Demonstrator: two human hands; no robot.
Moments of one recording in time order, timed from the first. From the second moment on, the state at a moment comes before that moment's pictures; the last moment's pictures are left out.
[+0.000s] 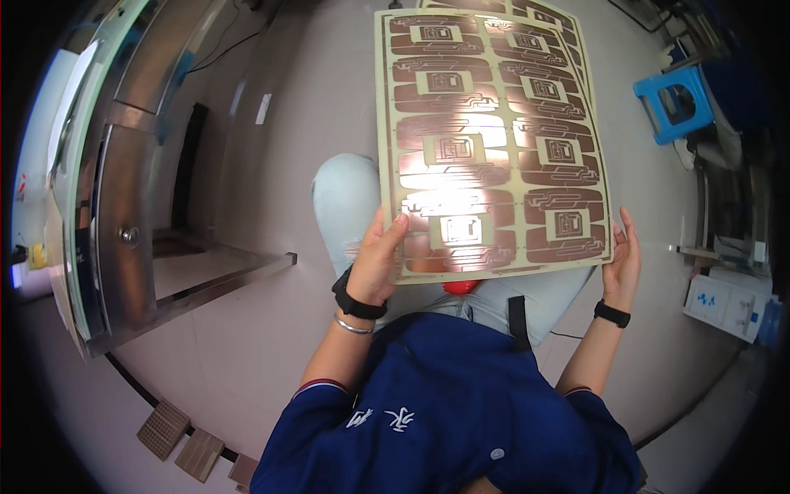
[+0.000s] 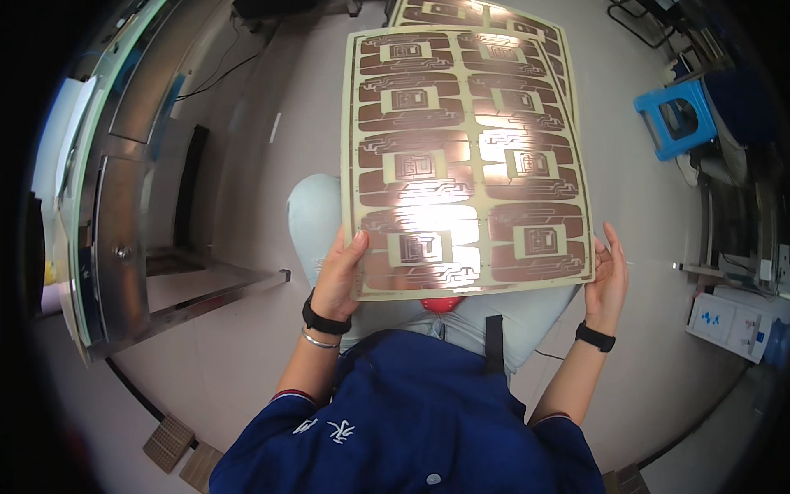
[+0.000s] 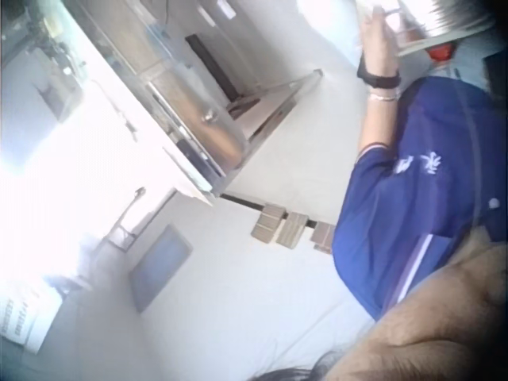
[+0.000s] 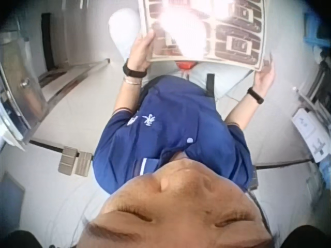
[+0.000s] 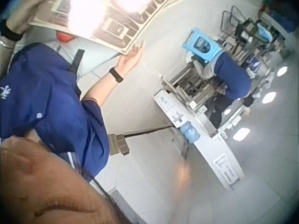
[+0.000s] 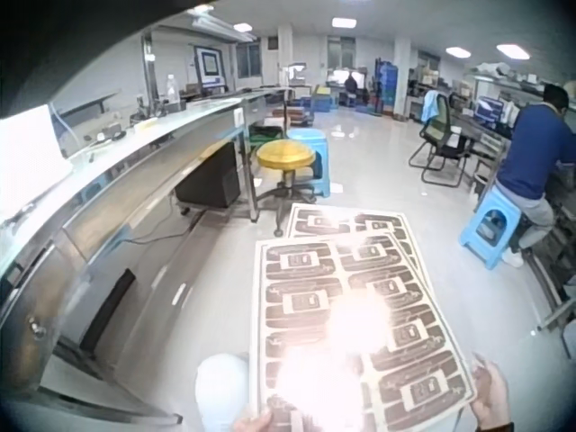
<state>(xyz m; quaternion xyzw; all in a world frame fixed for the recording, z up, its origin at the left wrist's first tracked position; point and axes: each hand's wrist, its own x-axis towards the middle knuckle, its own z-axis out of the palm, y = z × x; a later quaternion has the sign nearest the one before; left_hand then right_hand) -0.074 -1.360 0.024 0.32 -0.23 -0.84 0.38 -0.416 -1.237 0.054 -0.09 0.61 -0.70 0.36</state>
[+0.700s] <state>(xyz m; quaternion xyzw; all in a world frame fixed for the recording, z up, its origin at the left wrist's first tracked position) -0.044 -1.373 0.017 0.46 -0.36 -0.73 0.36 -0.397 -1.273 0.066 -0.28 0.59 -0.62 0.44</state>
